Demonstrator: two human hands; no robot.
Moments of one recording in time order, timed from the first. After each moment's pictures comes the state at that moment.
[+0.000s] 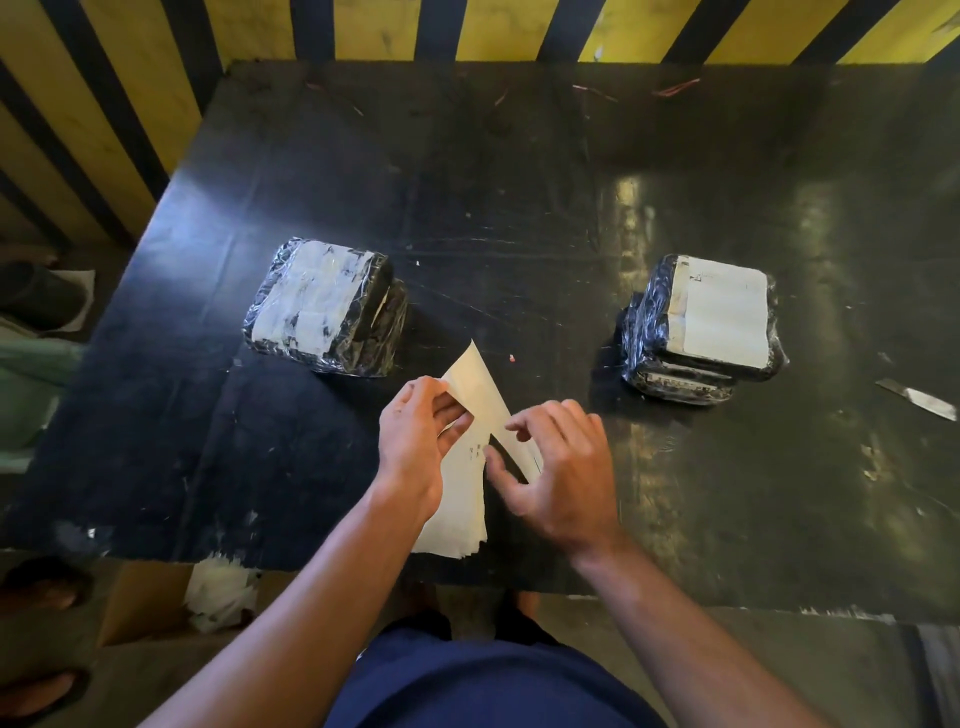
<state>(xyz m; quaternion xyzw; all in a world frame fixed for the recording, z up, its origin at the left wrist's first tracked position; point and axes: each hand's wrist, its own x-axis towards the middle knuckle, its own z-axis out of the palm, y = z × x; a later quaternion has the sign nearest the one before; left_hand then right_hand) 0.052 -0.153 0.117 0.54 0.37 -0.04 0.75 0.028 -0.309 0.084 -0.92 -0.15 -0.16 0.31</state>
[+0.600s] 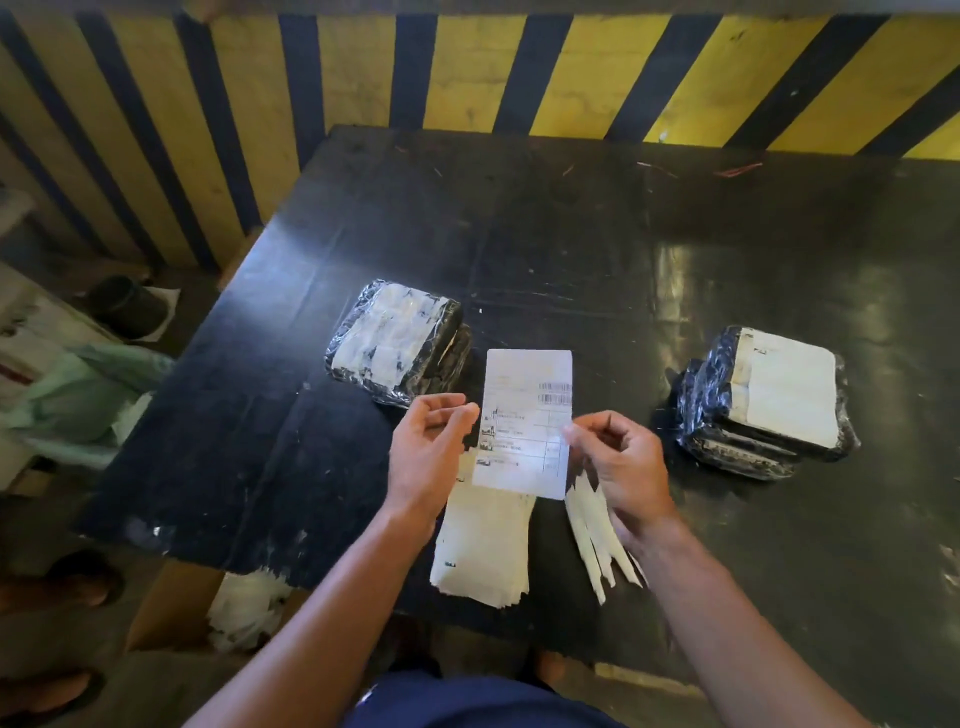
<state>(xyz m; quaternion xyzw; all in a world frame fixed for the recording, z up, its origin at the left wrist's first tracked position) 0.048 -0.097 0.129 0.69 0.30 0.03 0.65 0.080 -0.297 0.108 -0.69 0.10 0.12 0.71</state>
